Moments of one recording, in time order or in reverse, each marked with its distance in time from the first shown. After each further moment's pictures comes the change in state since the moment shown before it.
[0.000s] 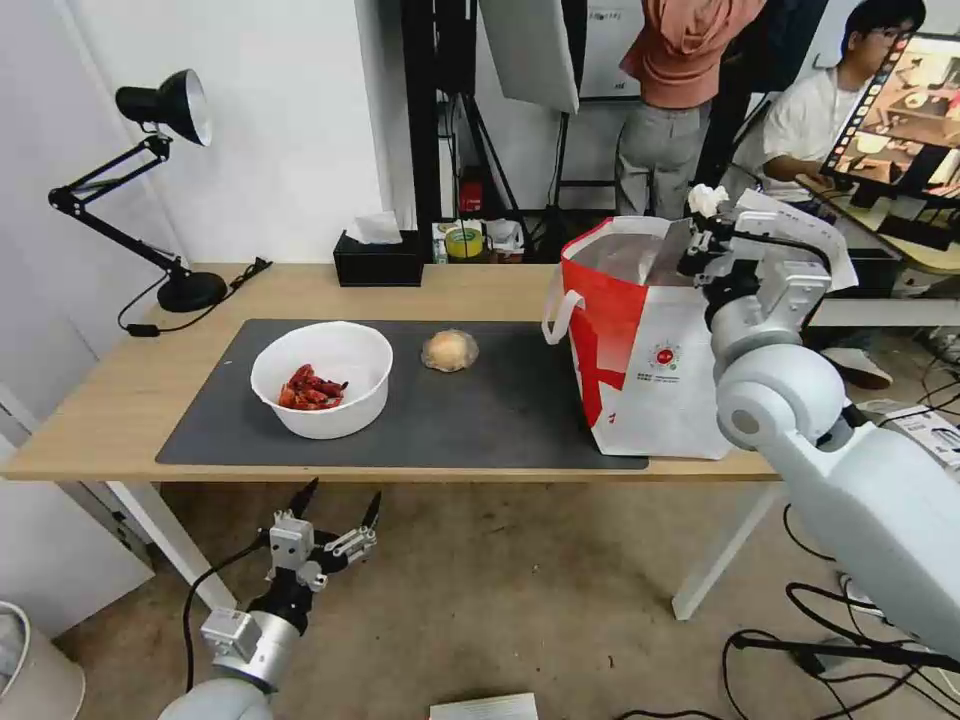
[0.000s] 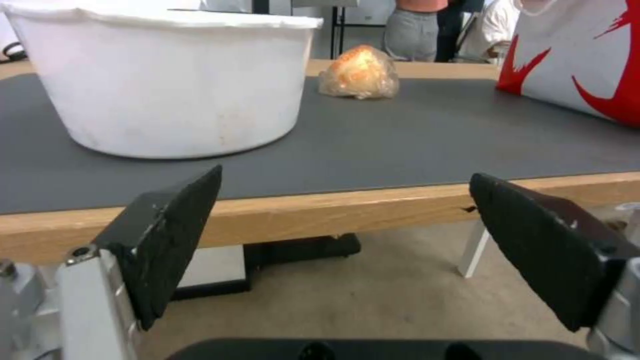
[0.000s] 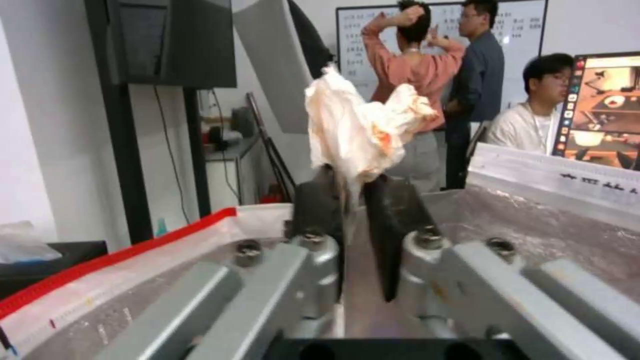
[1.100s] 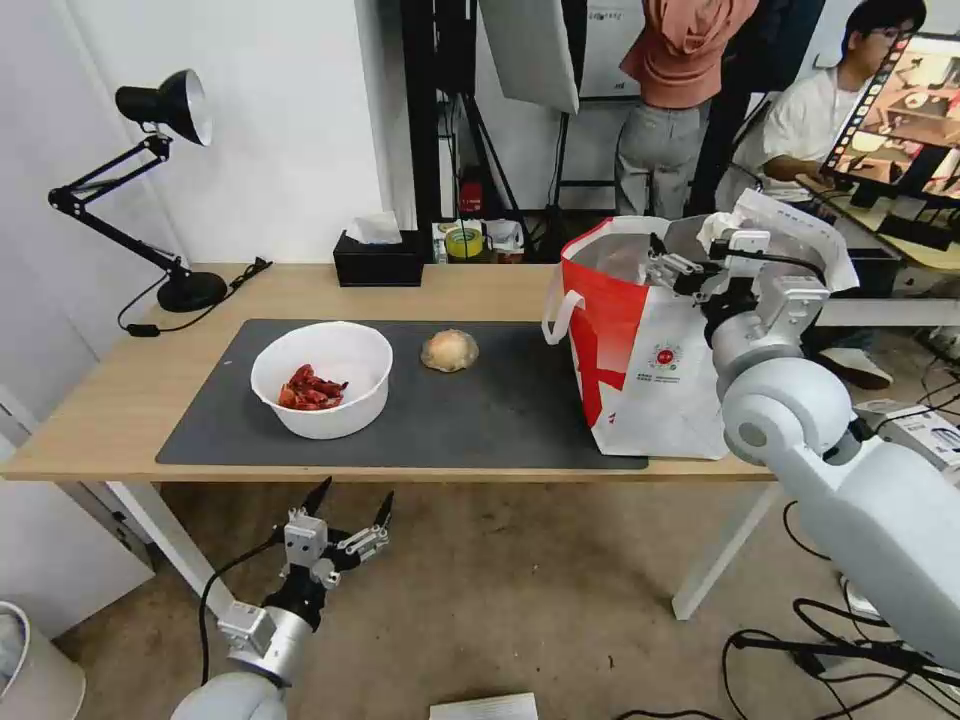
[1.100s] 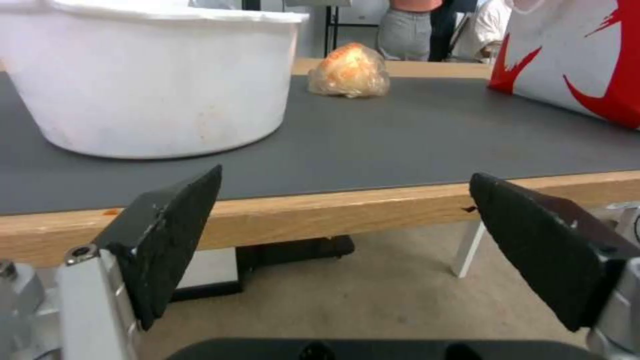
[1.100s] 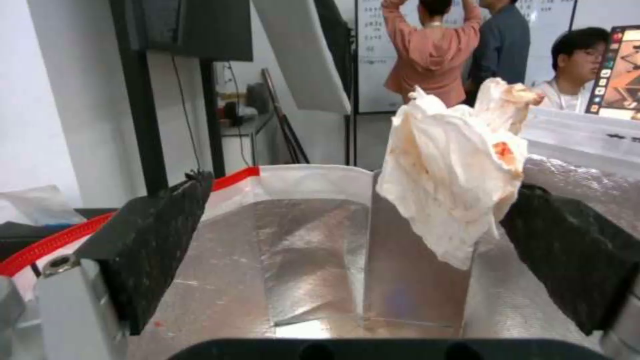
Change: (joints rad) left arm -0.024 -0.003 0.021 0.014 0.007 0.004 0.001; right arm -0.017 0.003 -0.002 0.010 0.028 -0.040 -0.033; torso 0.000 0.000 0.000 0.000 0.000
